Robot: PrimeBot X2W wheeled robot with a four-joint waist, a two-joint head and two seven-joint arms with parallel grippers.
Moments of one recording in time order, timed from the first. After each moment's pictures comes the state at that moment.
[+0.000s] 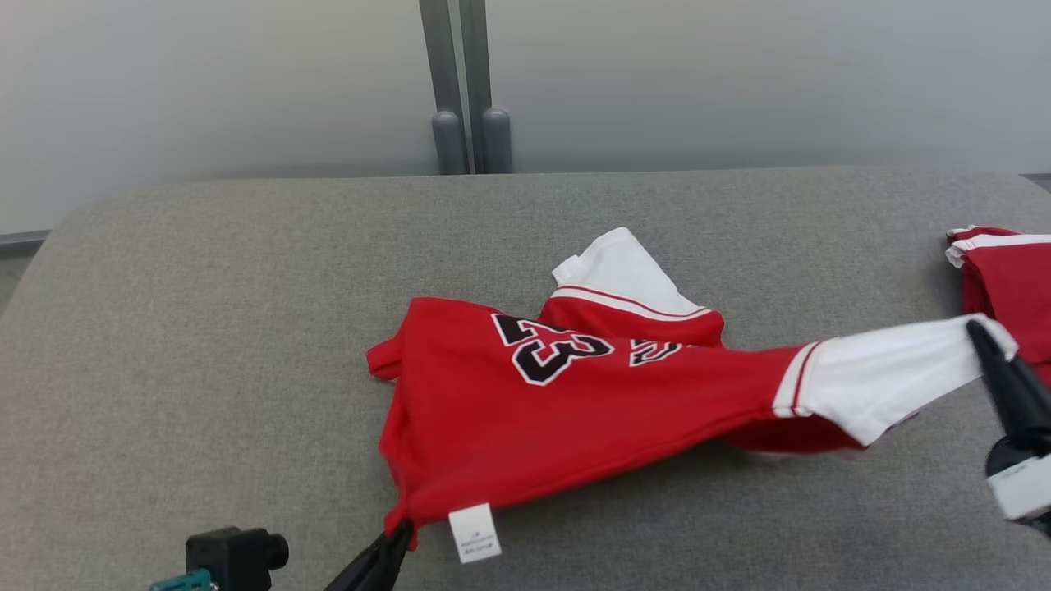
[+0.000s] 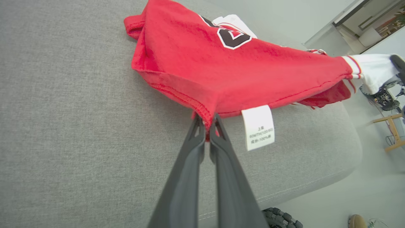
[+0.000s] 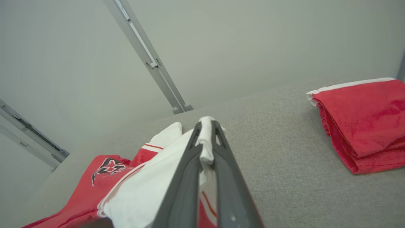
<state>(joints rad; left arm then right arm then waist) 0.34 0.12 -0.16 -0.35 -0.59 -0.12 0.47 0.08 -0.43 -0.03 -0.10 0.83 0.13 0.02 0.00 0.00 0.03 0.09</state>
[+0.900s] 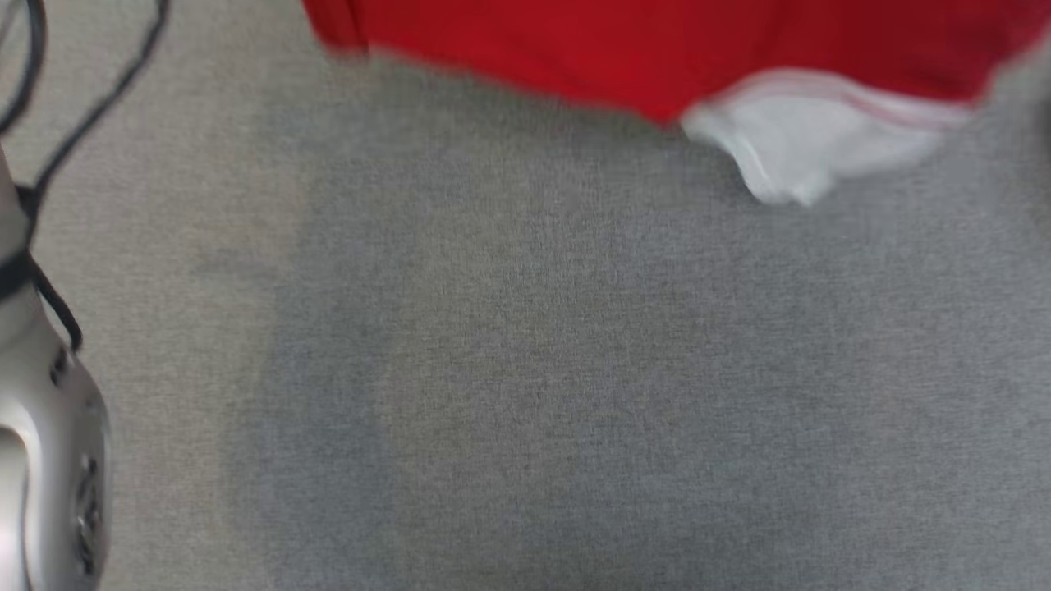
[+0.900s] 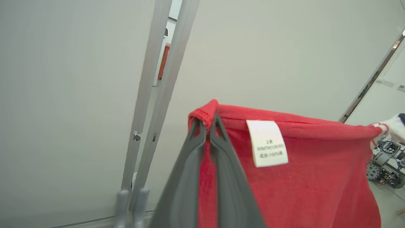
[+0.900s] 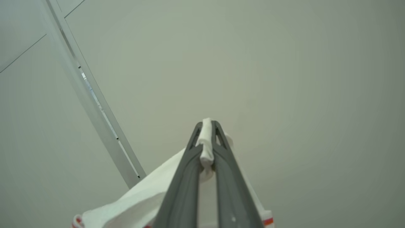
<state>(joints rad) -1.31 0.20 -0.07 0.17 -0.79 0.01 0.56 -1.48 -0.17 -0.34 0.26 0.42 0.13 0.40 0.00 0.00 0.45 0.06</state>
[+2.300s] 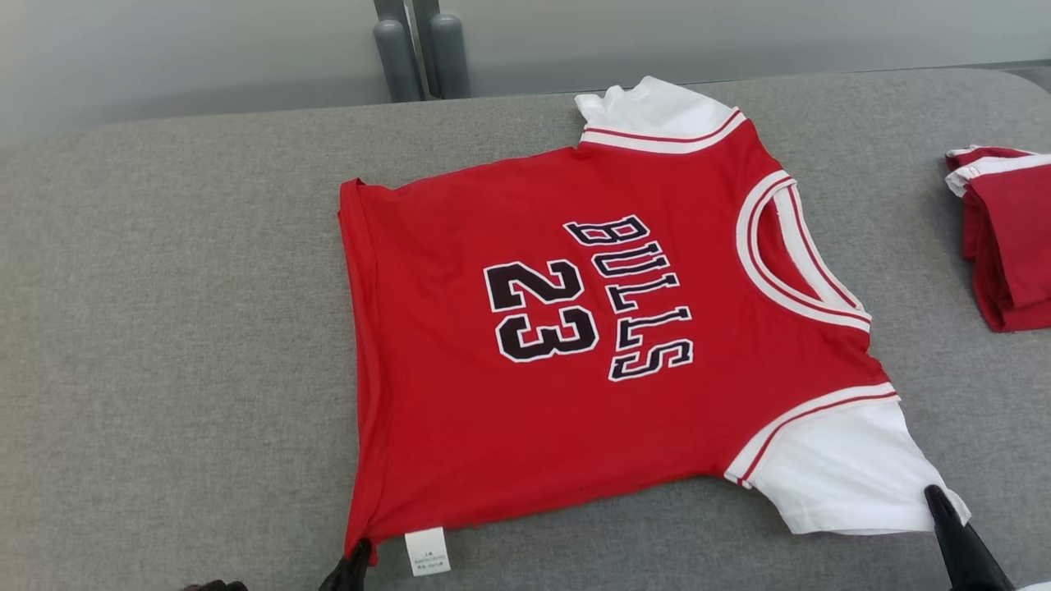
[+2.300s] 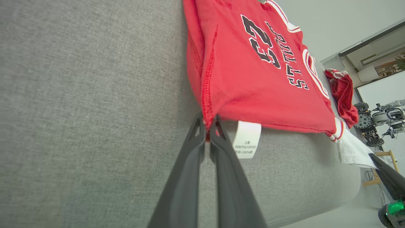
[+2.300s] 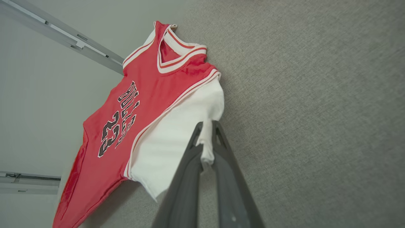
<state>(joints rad) 0.28 0.36 -0.40 -0.13 -0.94 0.04 -0.04 0.36 -0.11 -0.17 -0.17 0.90 0.13 0.12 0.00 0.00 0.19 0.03</state>
